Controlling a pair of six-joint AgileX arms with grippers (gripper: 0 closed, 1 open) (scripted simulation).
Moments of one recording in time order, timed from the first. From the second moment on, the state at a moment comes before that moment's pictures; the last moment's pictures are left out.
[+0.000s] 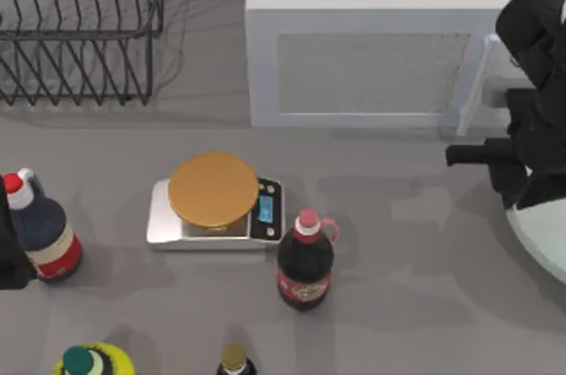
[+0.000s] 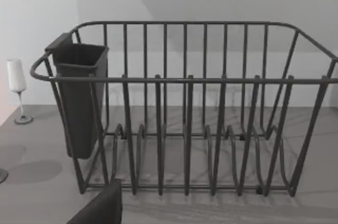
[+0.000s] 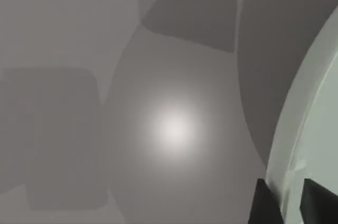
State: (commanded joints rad) left arm 0.00 0.00 0.00 0.00 0.00 0.00; right arm 0.28 1.84 1.27 -0.97 0.00 0.31
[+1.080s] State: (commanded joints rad) left arm 0.00 0.00 0.00 0.00 0.00 0.00; right arm 0.33 1.80 2.02 -1.69 0.00 0.37
